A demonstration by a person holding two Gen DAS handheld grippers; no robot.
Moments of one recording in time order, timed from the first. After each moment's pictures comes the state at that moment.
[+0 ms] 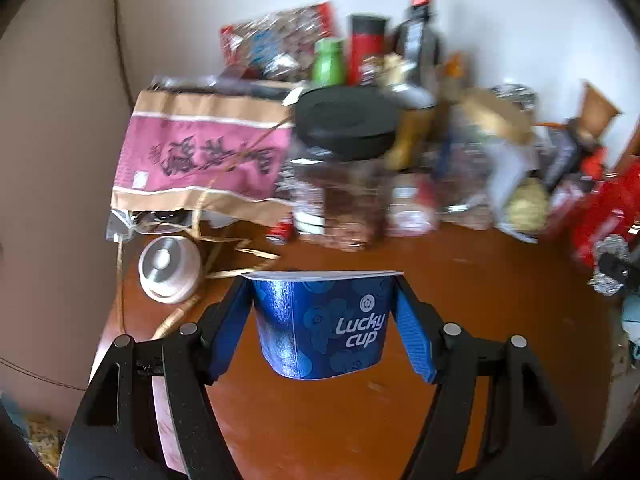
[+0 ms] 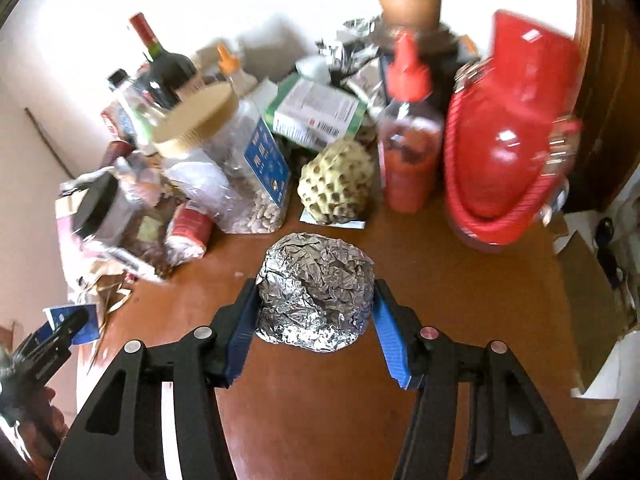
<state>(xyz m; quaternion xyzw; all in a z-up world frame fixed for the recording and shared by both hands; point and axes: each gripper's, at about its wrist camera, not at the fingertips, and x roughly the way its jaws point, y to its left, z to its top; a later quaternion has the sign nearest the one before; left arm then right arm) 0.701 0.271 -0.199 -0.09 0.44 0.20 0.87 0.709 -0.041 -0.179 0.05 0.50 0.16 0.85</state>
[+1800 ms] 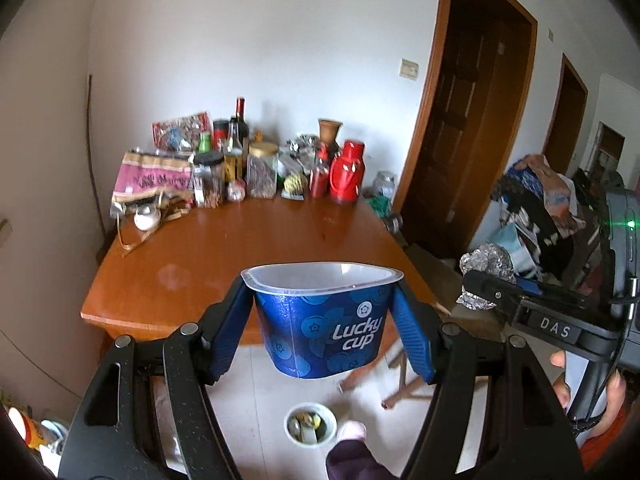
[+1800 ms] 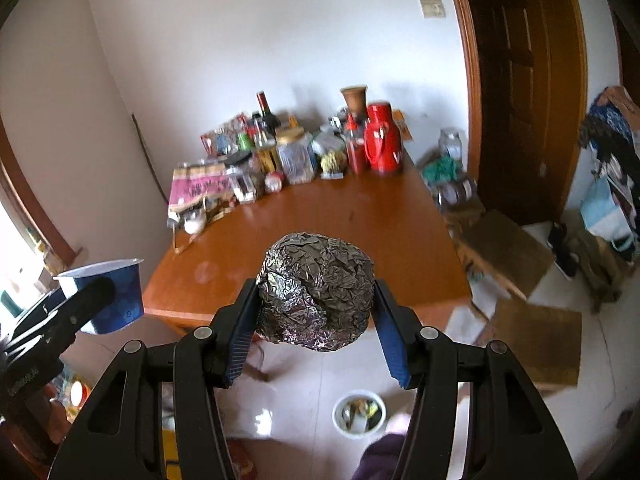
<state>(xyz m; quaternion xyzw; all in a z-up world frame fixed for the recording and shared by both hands) 0.255 0.055 -0.055 -0.07 0.30 -0.02 0.95 0.287 -0.147 -0.070 0.06 0.37 0.16 0.91</state>
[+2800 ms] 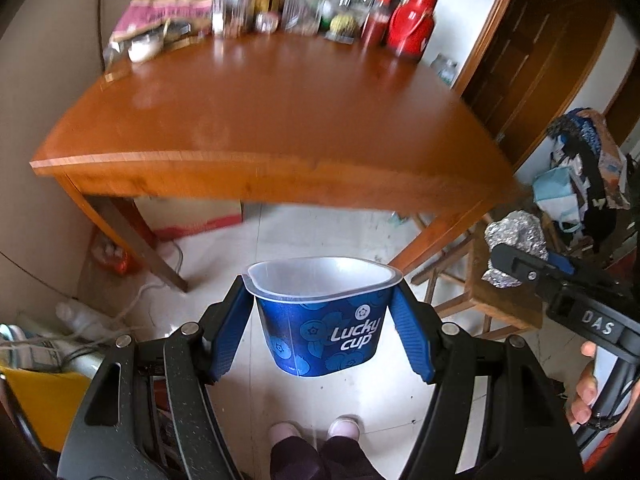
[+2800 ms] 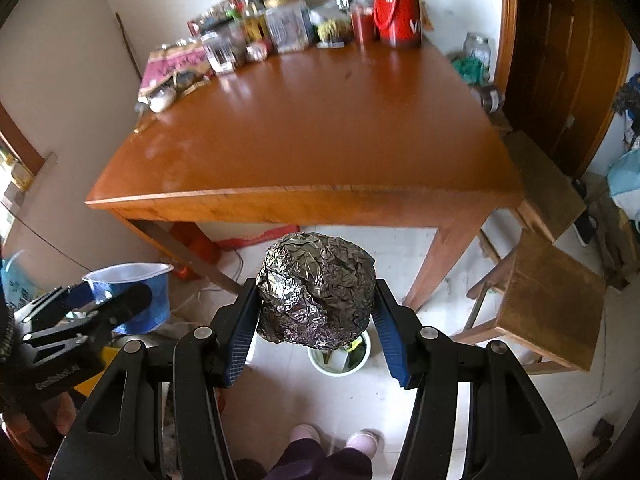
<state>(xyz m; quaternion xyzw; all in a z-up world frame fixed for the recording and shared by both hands) 0.314 0.048 -0.290 -0.13 0.48 0.04 0.87 0.345 -0.146 -0.259 0.00 0.51 0.20 0.84</state>
